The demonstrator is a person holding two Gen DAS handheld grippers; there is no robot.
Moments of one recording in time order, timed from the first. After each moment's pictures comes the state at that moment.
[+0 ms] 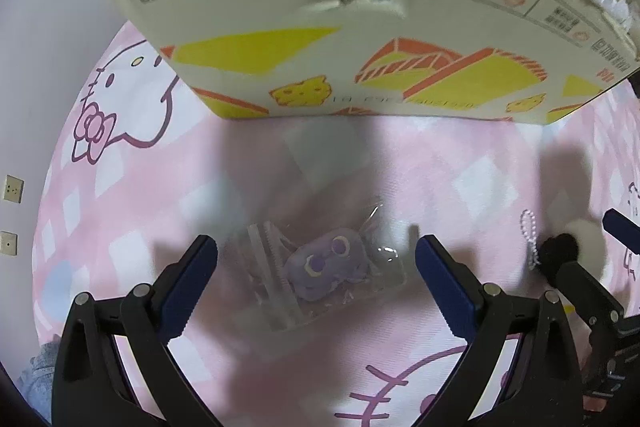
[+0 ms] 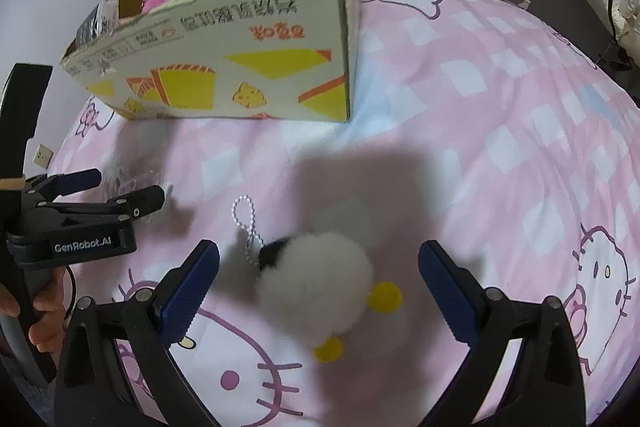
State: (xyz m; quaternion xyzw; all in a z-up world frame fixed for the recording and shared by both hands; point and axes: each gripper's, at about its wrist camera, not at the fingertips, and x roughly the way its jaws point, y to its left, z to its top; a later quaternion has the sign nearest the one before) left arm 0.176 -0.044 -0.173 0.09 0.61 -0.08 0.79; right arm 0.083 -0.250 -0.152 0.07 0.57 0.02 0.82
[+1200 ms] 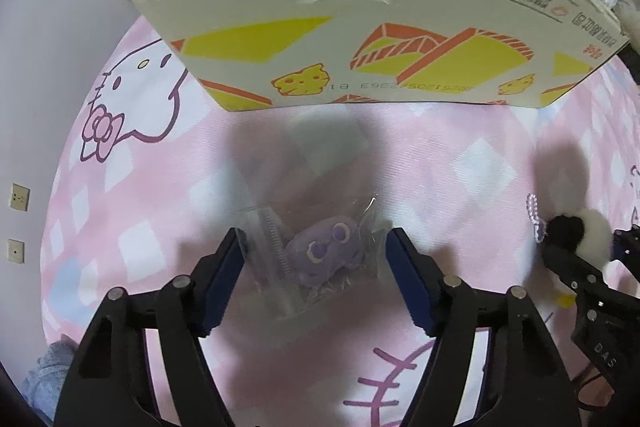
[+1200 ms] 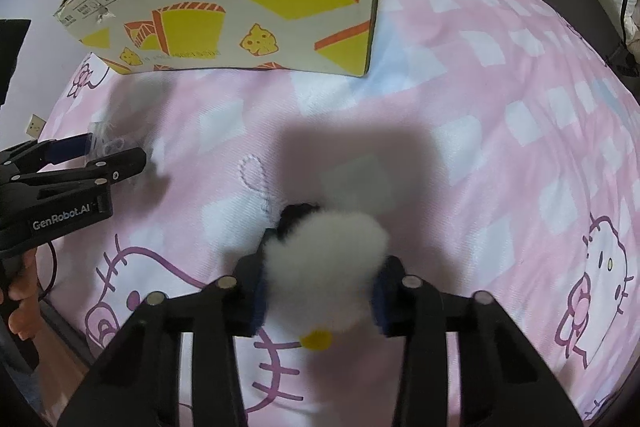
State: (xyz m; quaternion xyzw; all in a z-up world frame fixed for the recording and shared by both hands) left arm 0.146 -0.058 -0.175 0.10 0.60 -0.08 0.79; right arm 0.076 -0.234 -0.173 0.04 0.61 0.03 0.79
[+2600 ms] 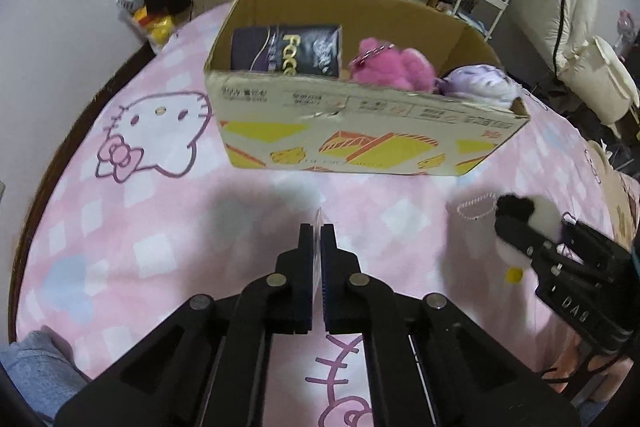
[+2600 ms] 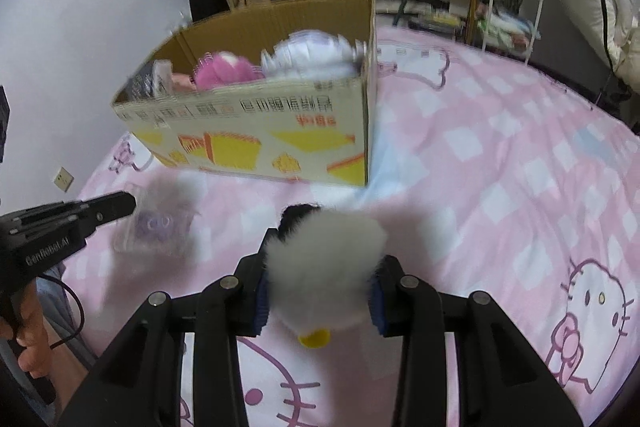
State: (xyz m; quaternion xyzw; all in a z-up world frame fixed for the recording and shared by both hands) left arm 0.112 -0.028 -0.096 0.02 0.50 -0.13 0.86; right arm 0.068 -0.254 -0.110 0.08 0.46 0.05 0.88
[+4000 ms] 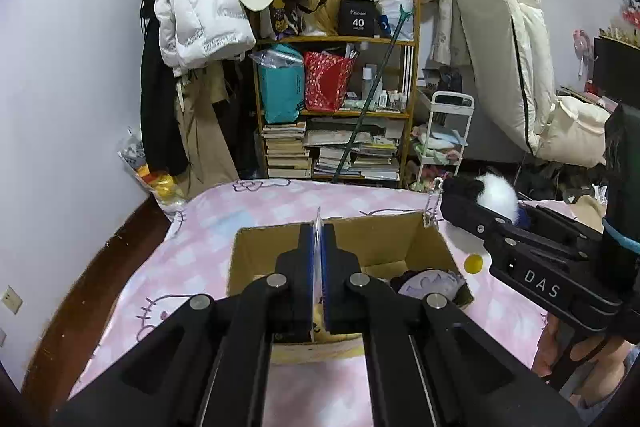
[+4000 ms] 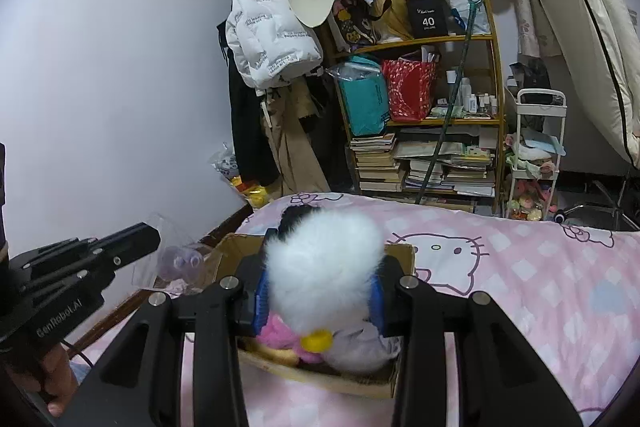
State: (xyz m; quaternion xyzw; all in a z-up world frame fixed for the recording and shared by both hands) left arm 0.150 -0.063 0.024 0.05 0.27 -0.16 0.95; right arm 0.140 -0.261 -0.006 0.11 0.24 0.09 0.96
